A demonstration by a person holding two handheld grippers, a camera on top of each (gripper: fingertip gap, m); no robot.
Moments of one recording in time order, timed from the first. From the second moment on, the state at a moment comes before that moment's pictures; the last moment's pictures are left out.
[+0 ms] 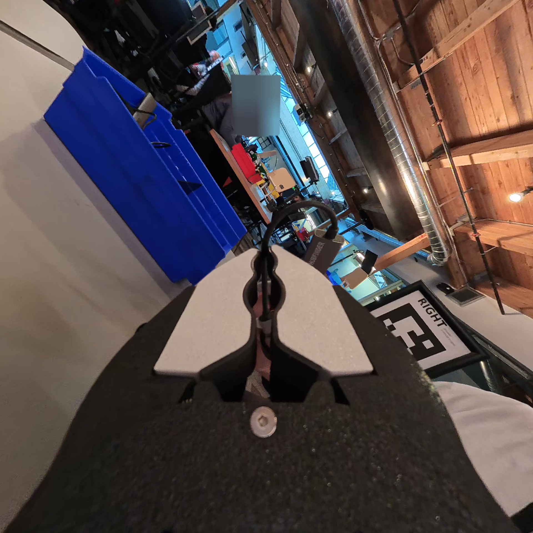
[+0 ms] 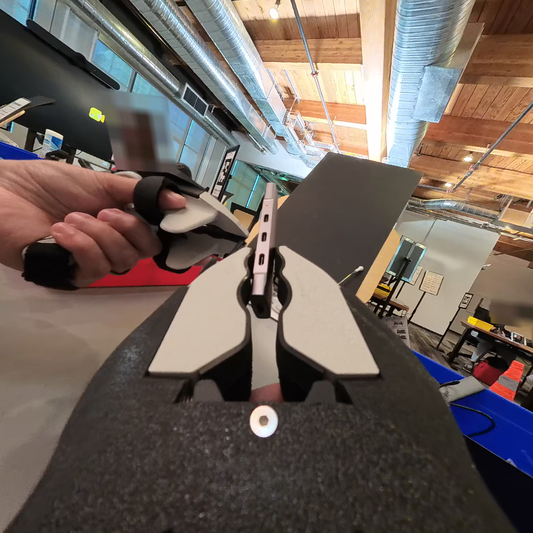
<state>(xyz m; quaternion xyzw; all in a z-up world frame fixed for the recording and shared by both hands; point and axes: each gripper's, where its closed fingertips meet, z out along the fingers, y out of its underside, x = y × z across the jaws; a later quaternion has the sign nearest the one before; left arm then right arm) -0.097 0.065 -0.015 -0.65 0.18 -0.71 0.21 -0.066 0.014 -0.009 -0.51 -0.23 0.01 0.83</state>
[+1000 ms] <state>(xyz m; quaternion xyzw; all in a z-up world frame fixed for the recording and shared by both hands) -0.238 0.017 -0.057 -0.73 0.25 -0.47 0.42 -0.104 0.076 0.039 -0.41 -0.43 -0.16 0.79</state>
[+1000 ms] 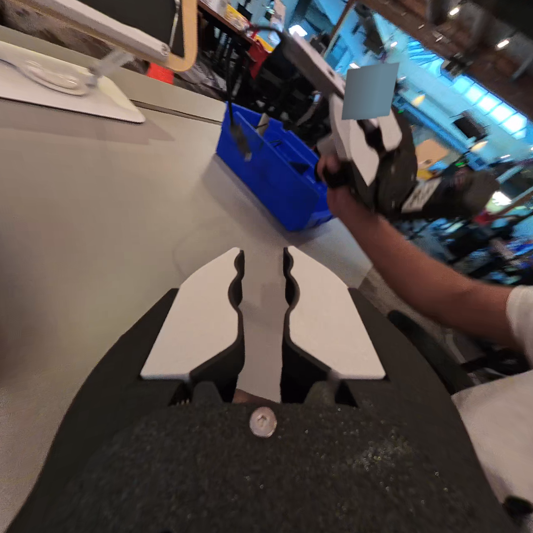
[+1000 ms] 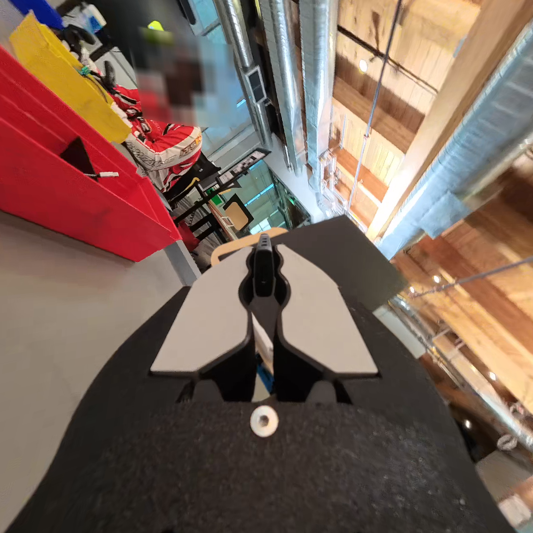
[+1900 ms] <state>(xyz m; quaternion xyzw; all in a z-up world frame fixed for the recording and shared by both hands) -0.422 0.106 -0.080 -0.83 0.36 -0.15 0.39 -0.146 0.131 -0.092 -0.47 -0.50 -0.05 0.73</state>
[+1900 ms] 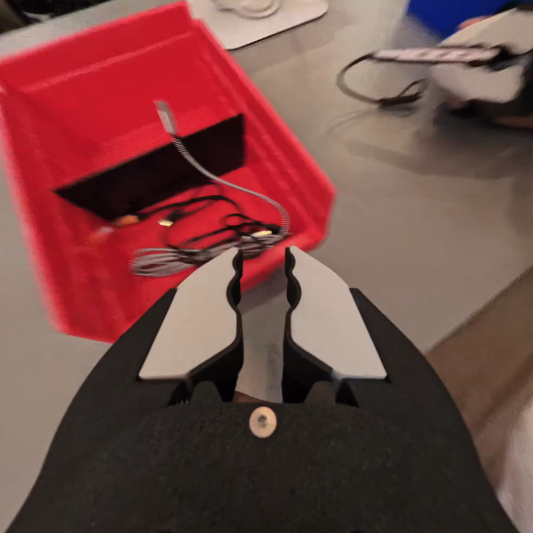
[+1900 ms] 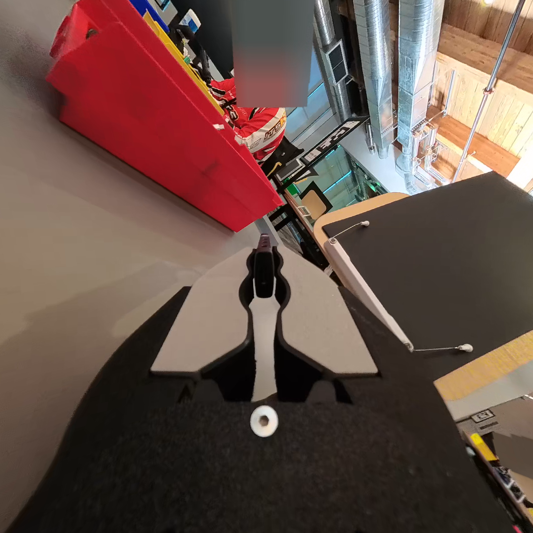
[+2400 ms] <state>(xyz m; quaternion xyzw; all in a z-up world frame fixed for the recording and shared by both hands) -0.442 0.167 -0.164 -0.77 0.64 -0.02 0.05 -0.142 0.132 -0.092 -0.49 -0.48 -0.01 0.72</state>
